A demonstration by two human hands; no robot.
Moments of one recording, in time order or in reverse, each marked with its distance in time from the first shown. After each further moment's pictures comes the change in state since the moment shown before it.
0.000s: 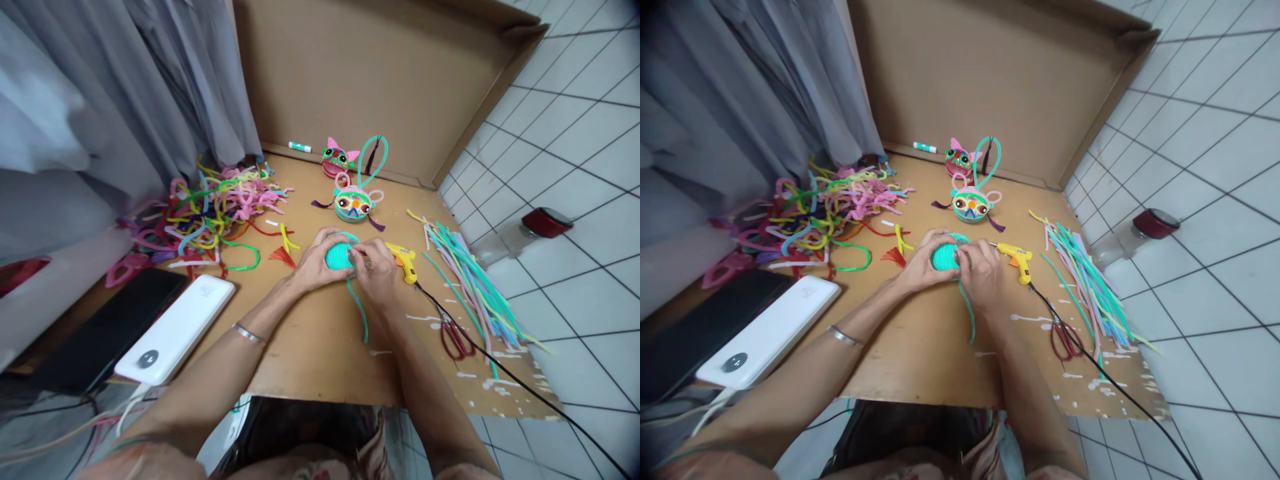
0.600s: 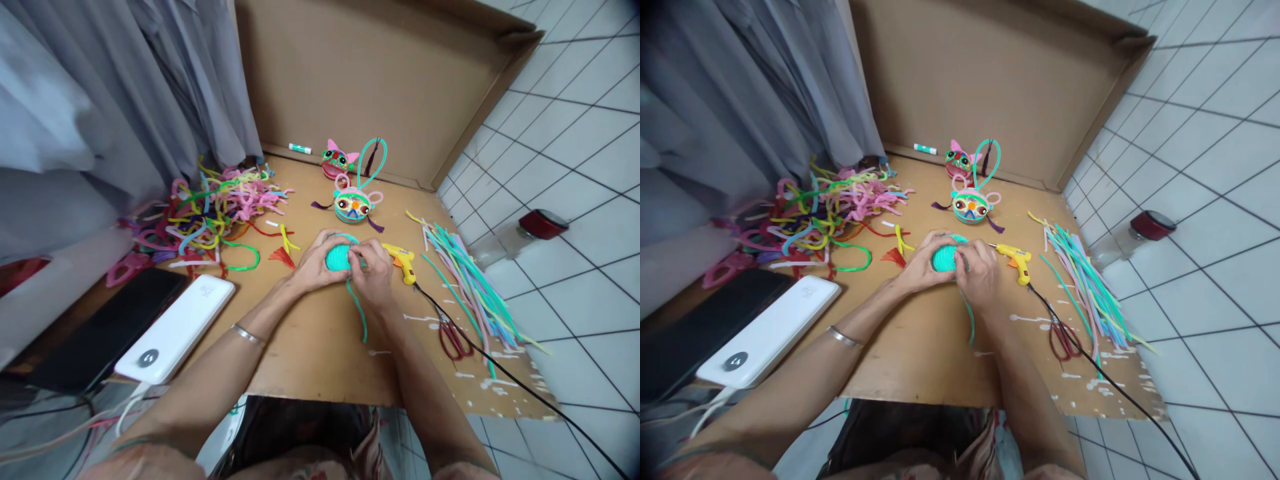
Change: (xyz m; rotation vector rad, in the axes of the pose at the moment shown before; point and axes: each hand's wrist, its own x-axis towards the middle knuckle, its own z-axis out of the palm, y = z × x) left_hand -0.001 -0.002 0.000 -0.026 0.008 0.091; right_hand 0.000 -0.002 0.002 0.000 -0.011 -0.057
